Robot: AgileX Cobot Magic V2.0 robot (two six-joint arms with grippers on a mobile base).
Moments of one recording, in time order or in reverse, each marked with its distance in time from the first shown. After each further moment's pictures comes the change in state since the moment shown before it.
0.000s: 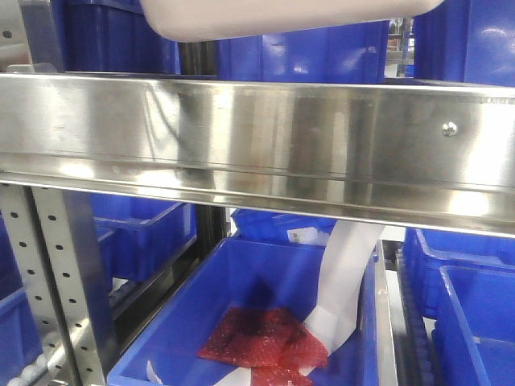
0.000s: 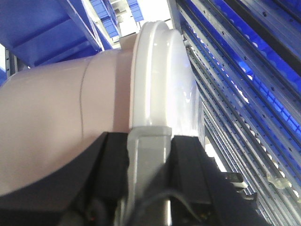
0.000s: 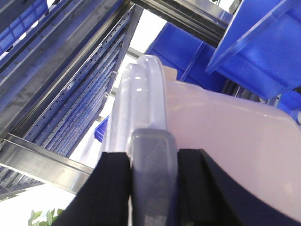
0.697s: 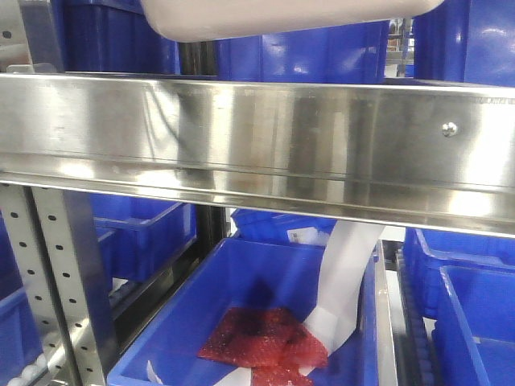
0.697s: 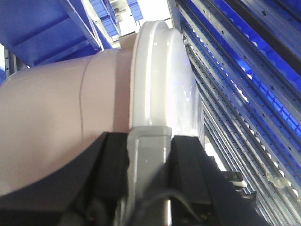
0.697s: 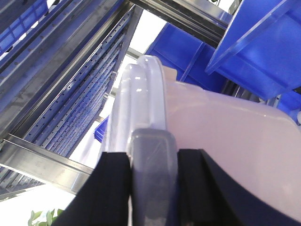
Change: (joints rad) left arm 0.000 0.000 0.000 0.000 0.004 -0.002; right arm 0.000 0.000 0.000 0.000 -0.002 0.000
